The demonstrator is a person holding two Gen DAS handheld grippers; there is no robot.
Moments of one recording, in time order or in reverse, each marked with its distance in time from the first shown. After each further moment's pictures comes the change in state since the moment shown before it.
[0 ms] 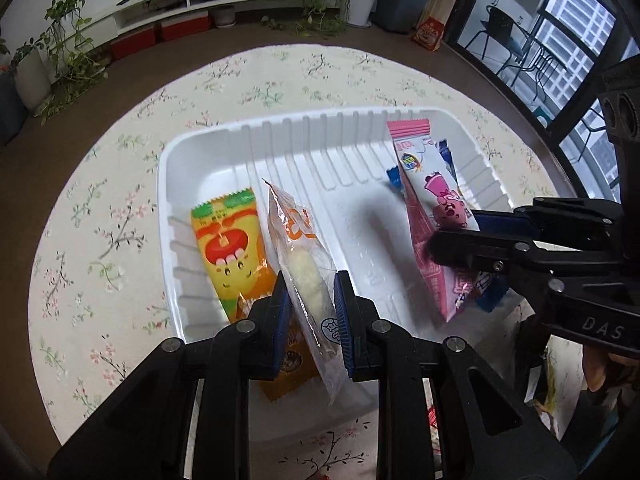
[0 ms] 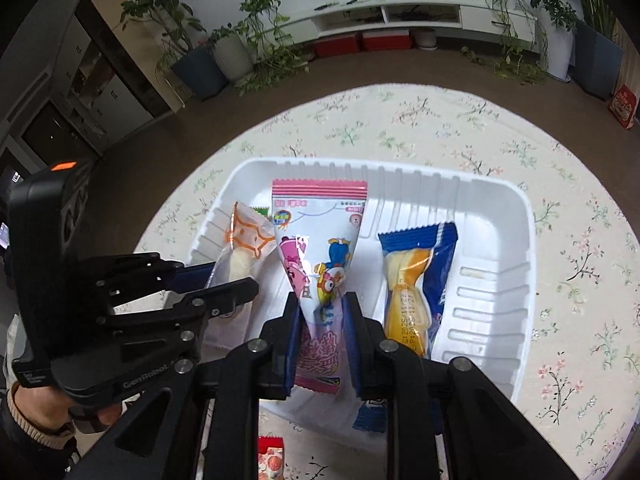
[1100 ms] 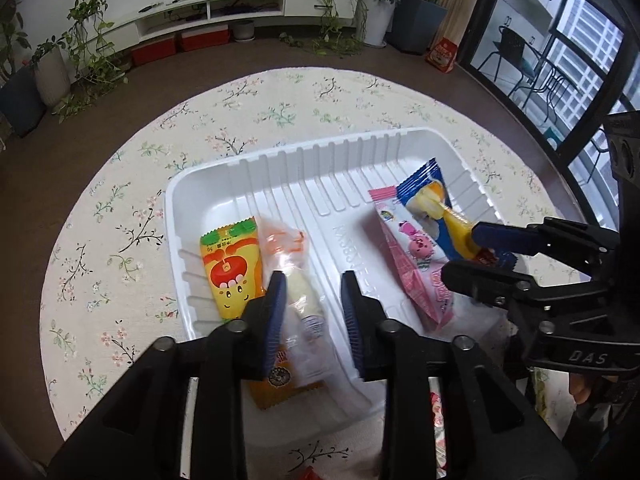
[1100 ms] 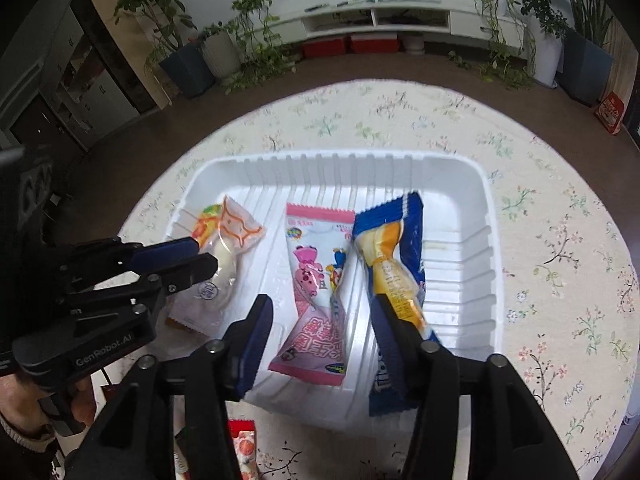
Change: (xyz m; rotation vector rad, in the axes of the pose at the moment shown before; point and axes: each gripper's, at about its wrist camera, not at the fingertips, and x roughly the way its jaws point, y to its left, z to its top) left arm -0.029 -0.008 0.003 -0.047 -0.084 0.036; right arm -0.028 -0.004 -0.019 -0.008 -0.072 -0.058
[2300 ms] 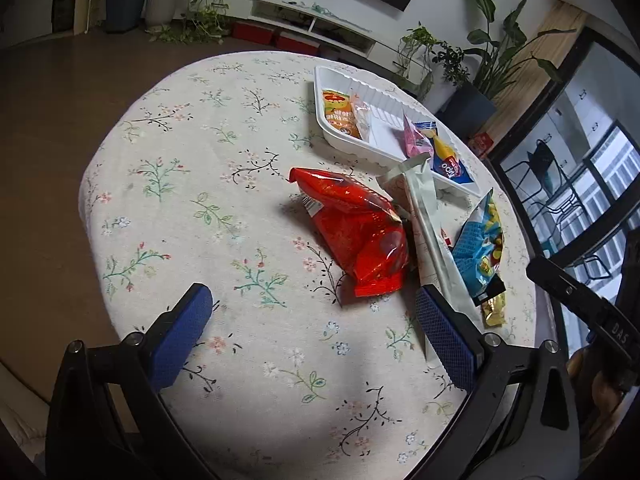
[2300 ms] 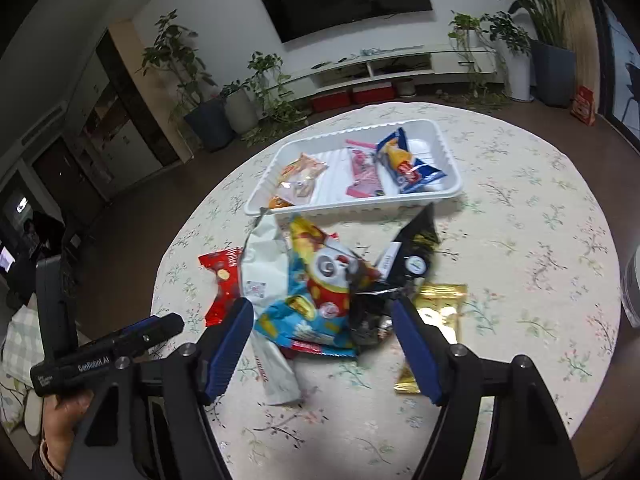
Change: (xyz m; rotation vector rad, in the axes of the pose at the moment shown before) left arm -0.141 0.002 -0.276 -0.436 -0.194 -0.009; right arm -0.114 0.059 -0.180 0.044 -0.186 0.027
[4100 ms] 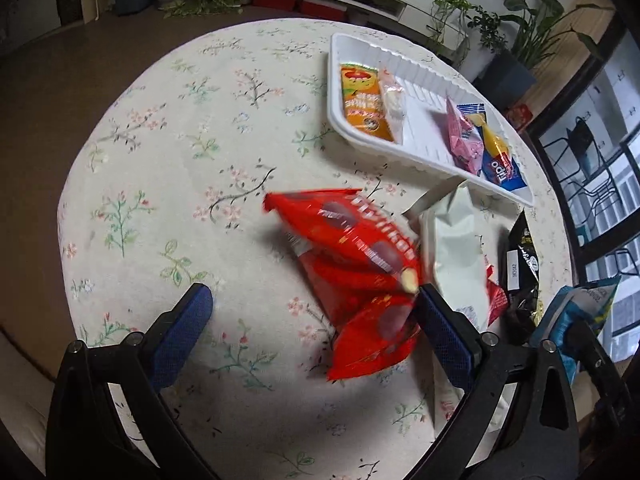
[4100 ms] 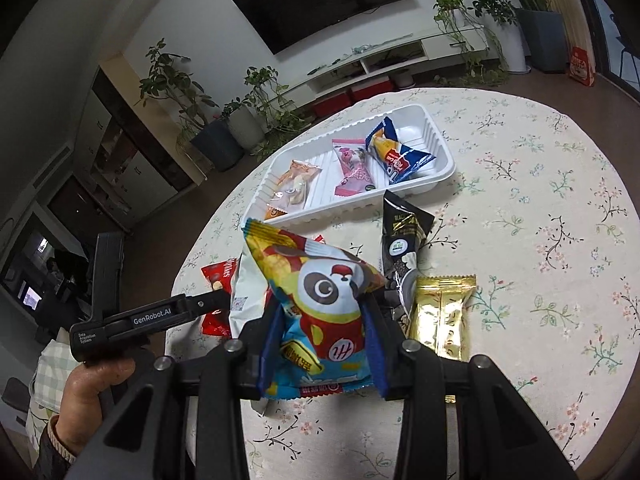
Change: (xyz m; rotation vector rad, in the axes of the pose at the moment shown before) left arm 0.075 -0.023 0.067 0.006 0.152 0.141; right arm 0.006 -0.046 -0.009 0.144 -0.041 0.130
